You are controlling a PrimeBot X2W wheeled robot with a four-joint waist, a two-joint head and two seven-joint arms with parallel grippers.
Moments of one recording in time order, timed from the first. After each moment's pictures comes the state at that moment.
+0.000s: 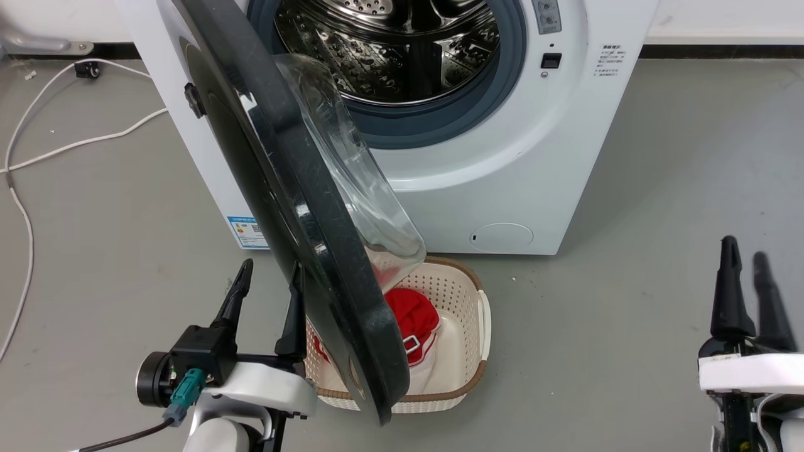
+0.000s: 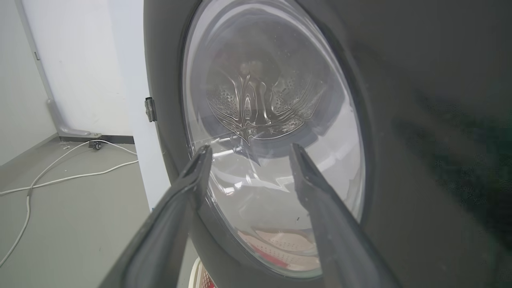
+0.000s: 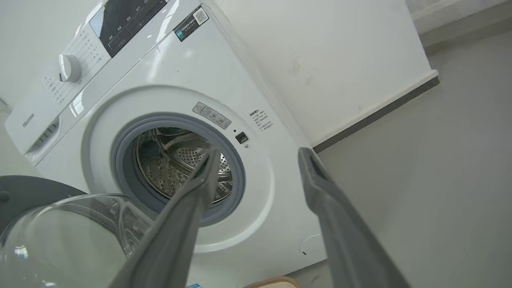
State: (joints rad) left arm -0.12 0.05 -0.09 0.16 -0.16 -0.06 -0.26; right arm -0.08 -0.06 -0.13 0.08 0.73 0.13 -0.21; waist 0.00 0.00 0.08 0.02
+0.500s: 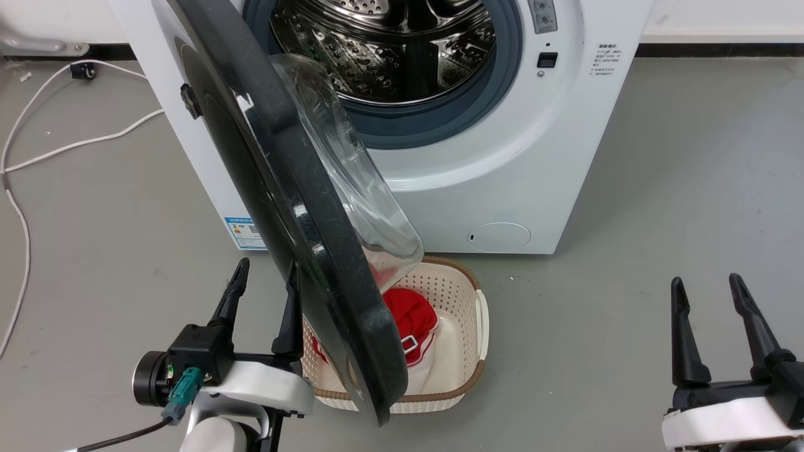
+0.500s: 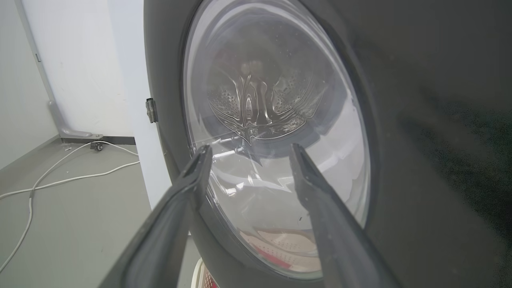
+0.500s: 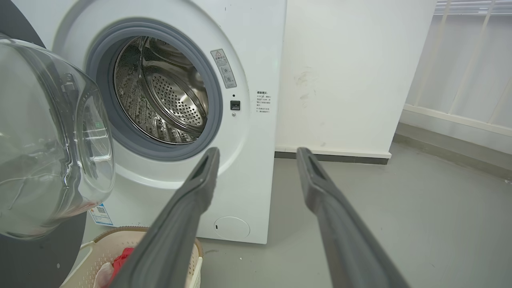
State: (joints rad) left arm -0.12 0.05 -0.08 0.16 -0.15 -0.06 -0.26; right arm 0.06 -0.05 -0.10 -0.10 0.02 0.13 -0.22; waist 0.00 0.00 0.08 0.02
